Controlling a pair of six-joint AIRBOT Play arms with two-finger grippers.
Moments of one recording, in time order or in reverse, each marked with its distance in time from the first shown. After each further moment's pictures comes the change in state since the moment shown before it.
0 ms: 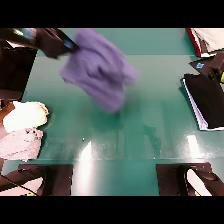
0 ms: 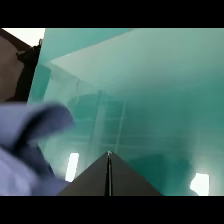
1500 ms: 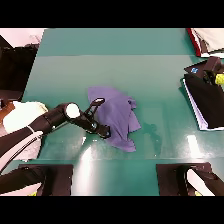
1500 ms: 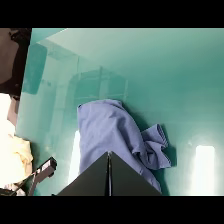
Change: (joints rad) left arm -0.336 0.010 -1.070 -0.048 0.524 -0.315; right arm -0.004 -0.074 0.000 0.002 0.067 0.000
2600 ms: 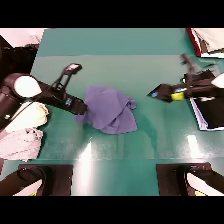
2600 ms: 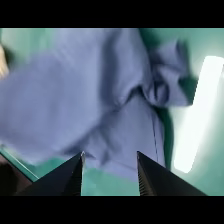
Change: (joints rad) left arm 0.223 0.239 0.298 0.296 -0.331 -0.011; right arm 0.327 -0.232 -0.158 -0.055 -0.048 -0.107
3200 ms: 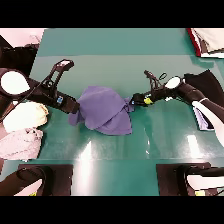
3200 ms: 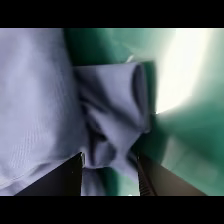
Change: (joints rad) left arm 0.037 0.025 0.035 0.052 -0.081 0.000; right arm 0.170 -0.412 0.111 -0.046 -0.192 -0.047
